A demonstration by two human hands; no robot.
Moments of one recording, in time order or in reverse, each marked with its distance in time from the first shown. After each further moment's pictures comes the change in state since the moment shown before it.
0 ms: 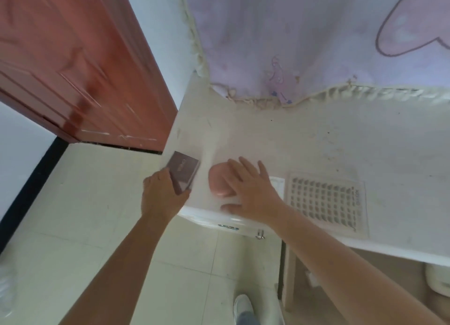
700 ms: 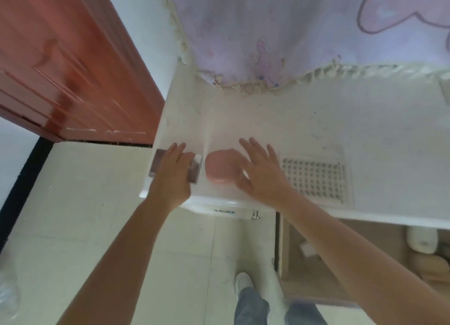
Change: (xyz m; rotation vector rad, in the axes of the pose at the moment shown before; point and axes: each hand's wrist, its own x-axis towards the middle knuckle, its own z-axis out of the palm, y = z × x) left_hand -0.018 0.024 -0.009 0.045 -0.050 0.474; right_hand -0.036 0.008 -0.006 0.080 0.215 0.096
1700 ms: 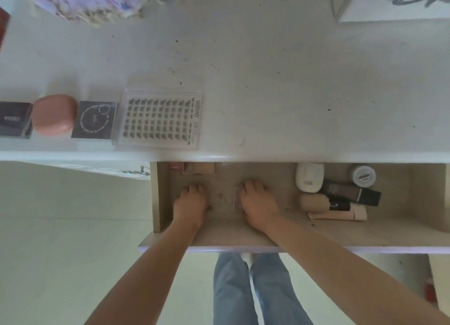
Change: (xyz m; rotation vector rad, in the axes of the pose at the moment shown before) left_hand -0.060 0.250 0.244 0.300 -0.511 -0.146; right_hand -0.241 0.194 0.055 -0.123 -0.462 0.267
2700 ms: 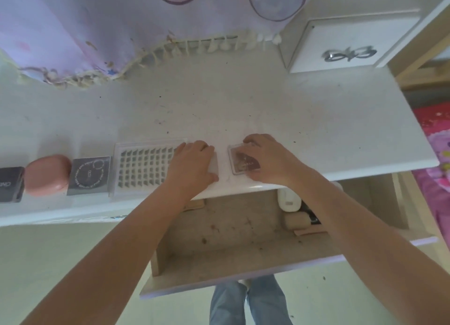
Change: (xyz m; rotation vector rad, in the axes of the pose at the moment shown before) left_hand 0.014 0.022 -0.170 -0.019 0.324 0.432; right_hand -0.004 0.057 -0.162 0.160 0.235 -0.037
